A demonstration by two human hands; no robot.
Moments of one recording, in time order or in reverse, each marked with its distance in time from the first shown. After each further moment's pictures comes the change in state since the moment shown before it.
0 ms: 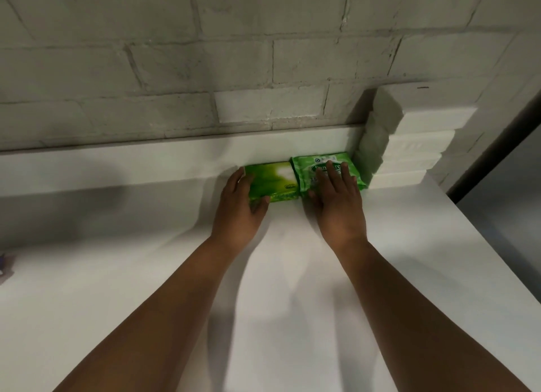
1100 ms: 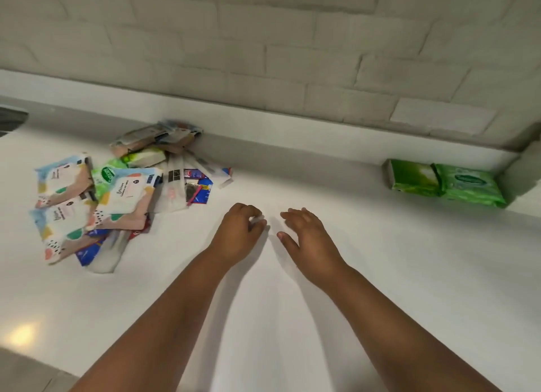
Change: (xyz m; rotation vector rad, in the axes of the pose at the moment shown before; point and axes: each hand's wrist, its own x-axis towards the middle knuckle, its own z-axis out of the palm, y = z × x) left_hand -0.220 -0.104 -0.250 0.017 -0.026 -0.438; right_hand -0.156 -0.310 -0.015 0.428 -0.532 -0.318
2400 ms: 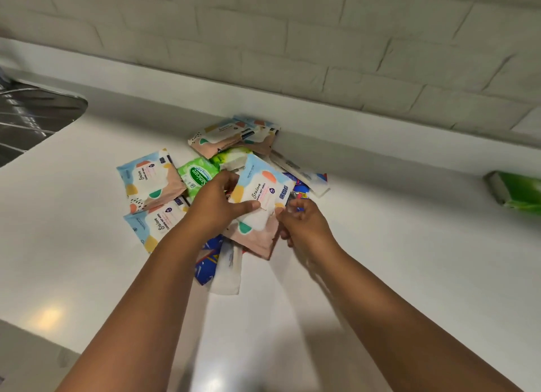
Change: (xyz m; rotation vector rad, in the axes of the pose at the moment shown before) left_hand 0.025 -0.146 -0.220 -0.204 0.038 -0.229; right_hand 0.117 -0.202 0.133 0.792 -0.030 0.624
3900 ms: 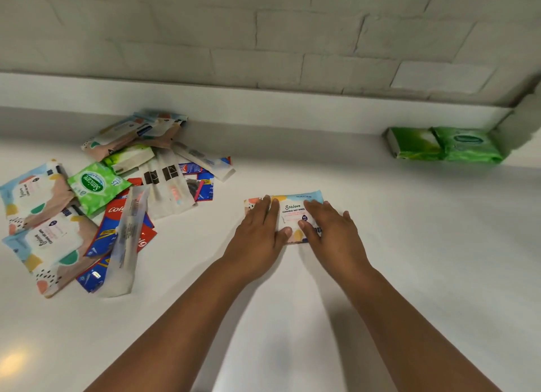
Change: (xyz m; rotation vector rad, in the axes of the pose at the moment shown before) left_hand -0.074 0.071 0.227 0.540 -0.349 0.403; right_hand -0.039 0.094 -0.223 -0.879 0.274 -0.396
